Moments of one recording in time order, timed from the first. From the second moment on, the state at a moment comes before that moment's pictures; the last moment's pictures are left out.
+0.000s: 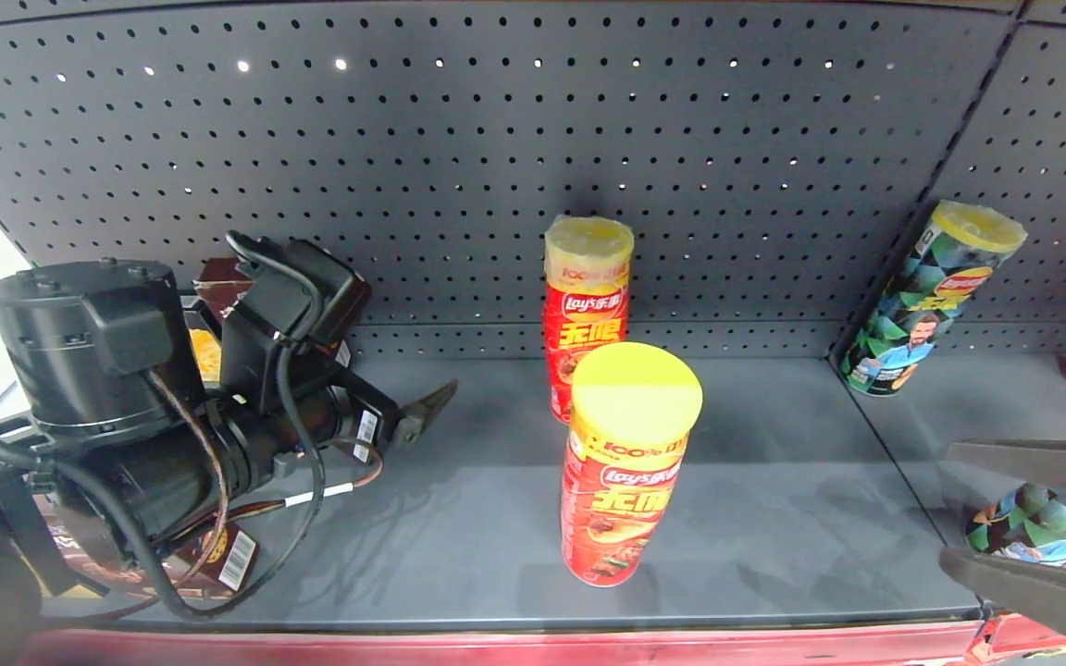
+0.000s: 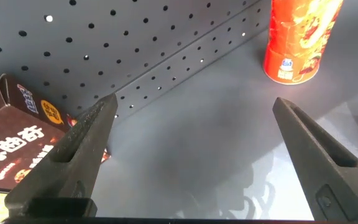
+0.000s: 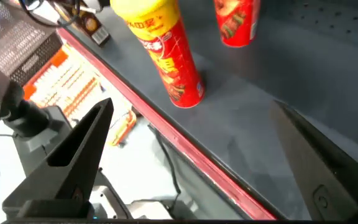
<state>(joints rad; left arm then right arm) -0.49 1.53 -0.68 -0.71 0.10 0.33 0.63 0.97 -0.70 -0.04 0.23 0.05</state>
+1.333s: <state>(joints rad) -0.50 1.53 -0.68 -0.72 0.10 0.34 0.77 1.37 -0.77 -0.09 -0.15 0.05</state>
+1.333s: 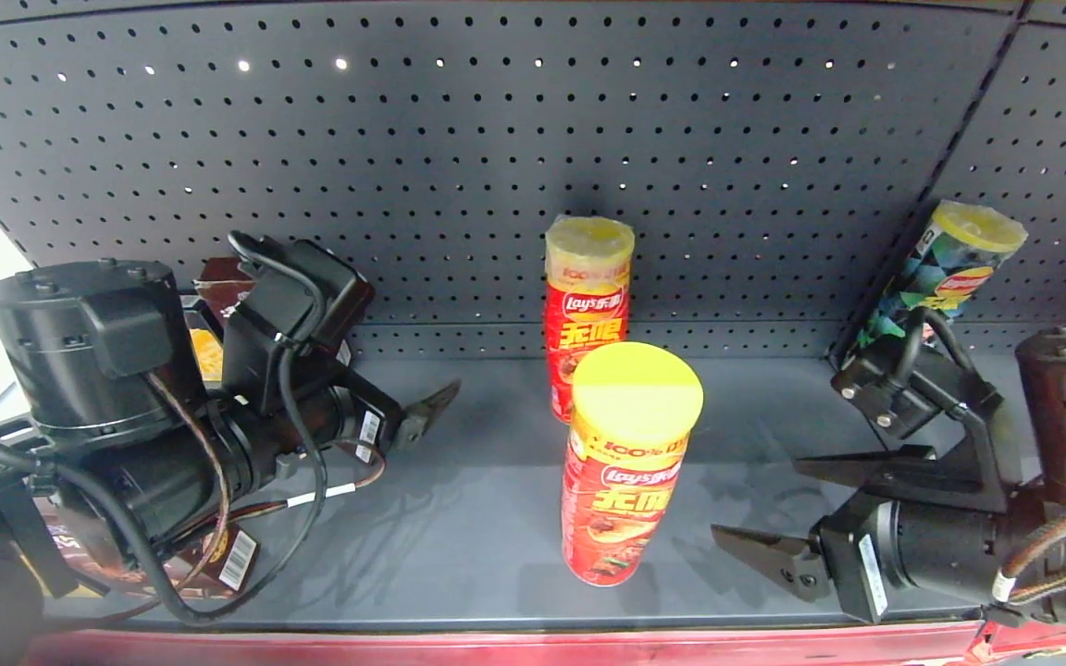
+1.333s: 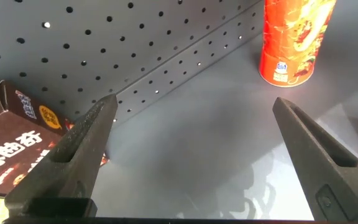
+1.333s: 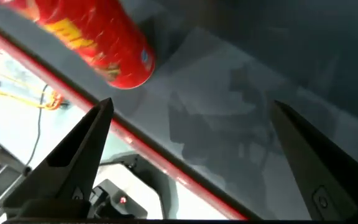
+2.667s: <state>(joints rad) -0.49 1.54 -0.68 -0.75 0.09 0.34 0.73 1.56 -0.91 -0.09 -0.16 0.04</state>
